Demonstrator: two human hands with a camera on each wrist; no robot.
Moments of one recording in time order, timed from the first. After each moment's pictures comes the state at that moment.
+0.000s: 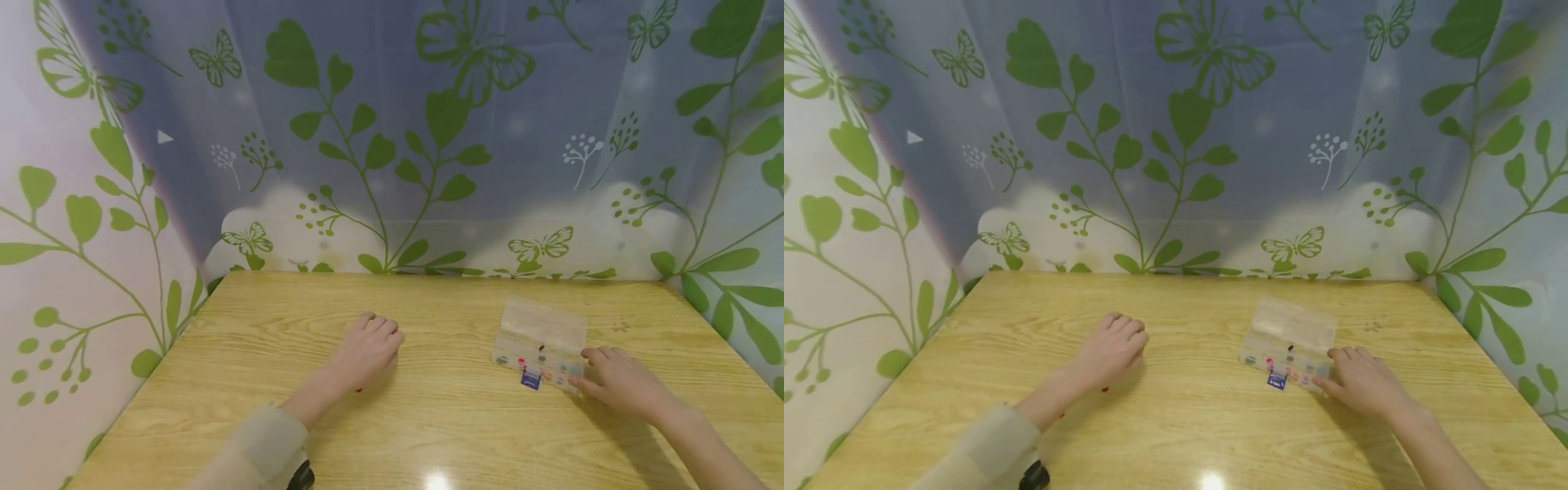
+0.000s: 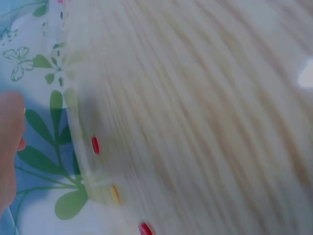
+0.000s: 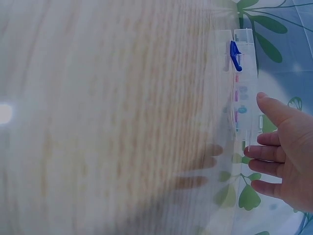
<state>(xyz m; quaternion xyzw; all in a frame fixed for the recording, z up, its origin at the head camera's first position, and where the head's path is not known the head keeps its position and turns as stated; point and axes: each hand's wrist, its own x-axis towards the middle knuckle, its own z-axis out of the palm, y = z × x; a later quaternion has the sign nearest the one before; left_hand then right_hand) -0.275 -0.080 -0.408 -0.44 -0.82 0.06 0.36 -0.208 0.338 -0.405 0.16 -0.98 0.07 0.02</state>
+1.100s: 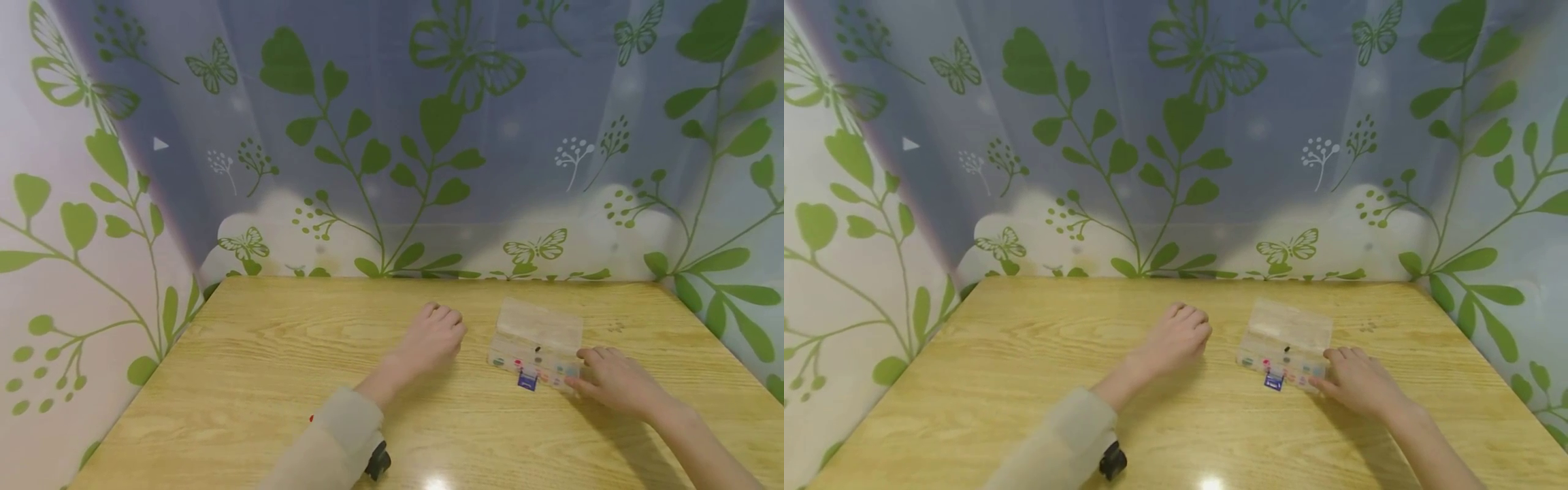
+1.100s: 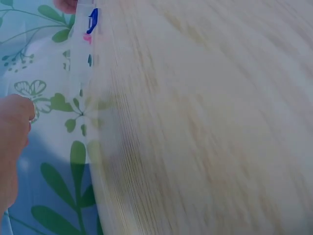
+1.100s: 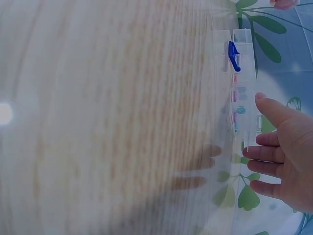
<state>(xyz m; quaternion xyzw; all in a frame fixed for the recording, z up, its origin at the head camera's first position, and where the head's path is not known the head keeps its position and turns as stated) -0.279 0.023 -0.388 -0.43 -0.86 0.10 0.27 -0.207 0.338 -0.401 0.16 -0.98 0.08 0.00</state>
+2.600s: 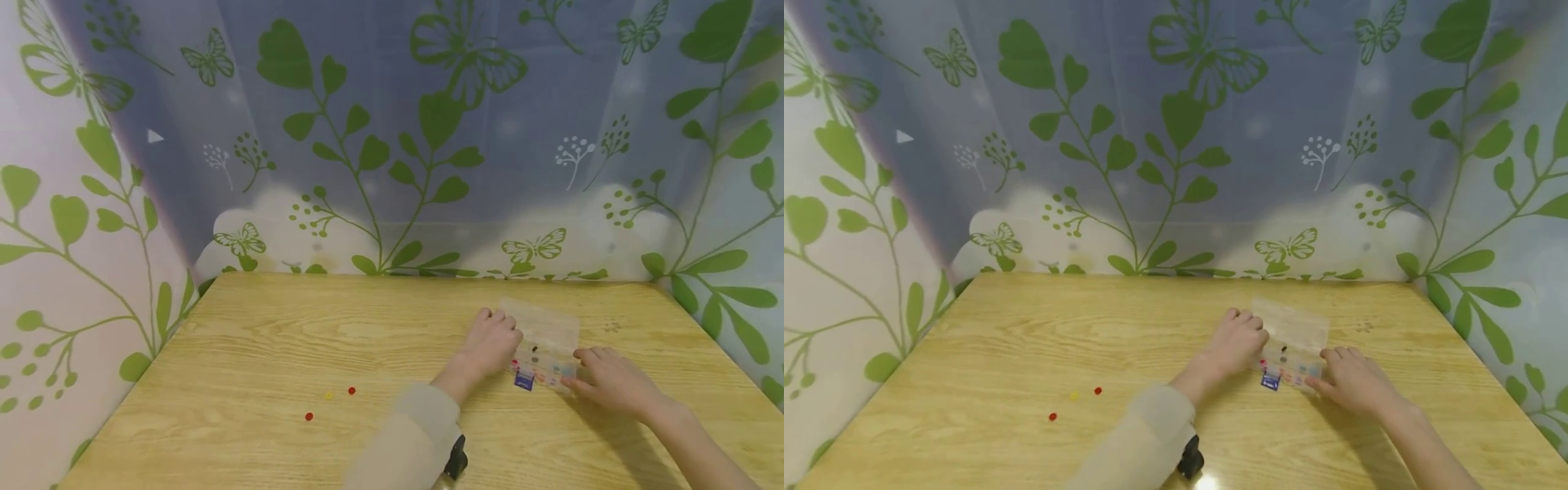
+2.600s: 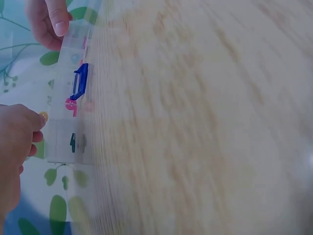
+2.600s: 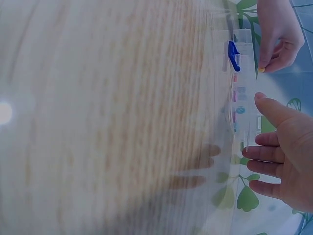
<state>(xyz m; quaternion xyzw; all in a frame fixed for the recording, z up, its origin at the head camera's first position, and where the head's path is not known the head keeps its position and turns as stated) -0.285 0.129 -0.410 -0.39 -0.90 0.08 0.16 -0.206 0.337 -0.403 0.16 -0.98 0.08 0.02</state>
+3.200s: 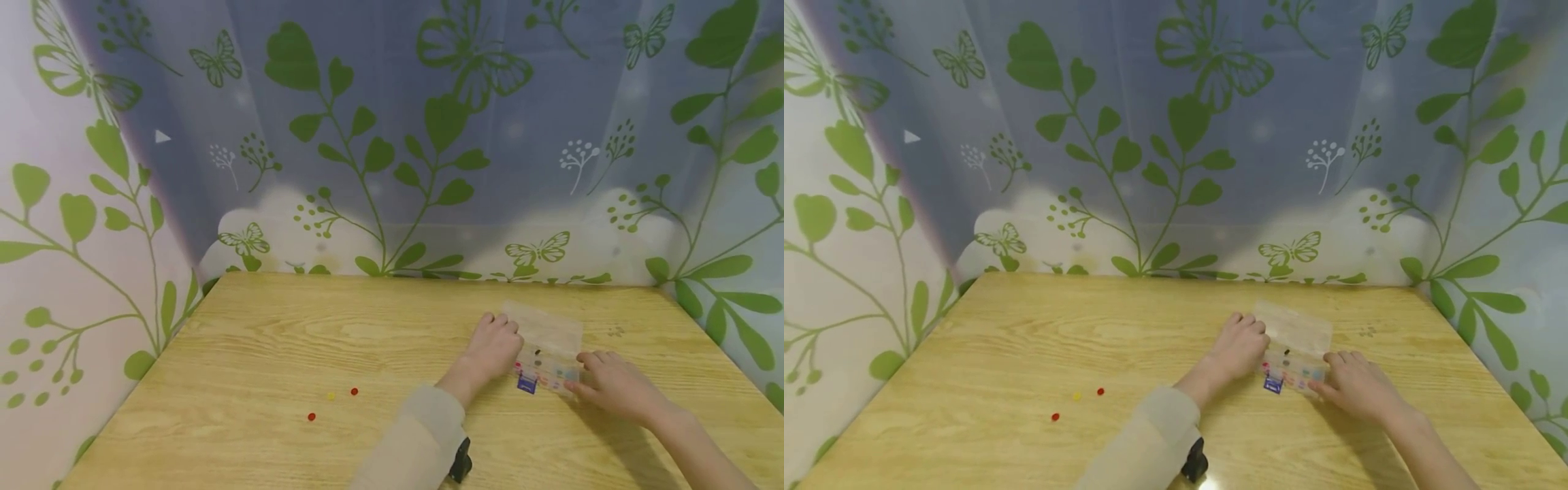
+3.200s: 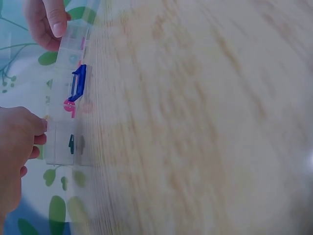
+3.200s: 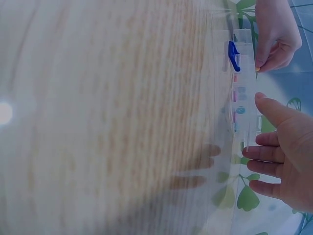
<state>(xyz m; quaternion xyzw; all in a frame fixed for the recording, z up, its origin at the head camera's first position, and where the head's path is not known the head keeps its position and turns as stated) -0.287 0.133 -0.414 -0.38 -0.91 0.10 0.14 -0.207 0.337 -0.404 0.16 -0.98 0.08 0.02</state>
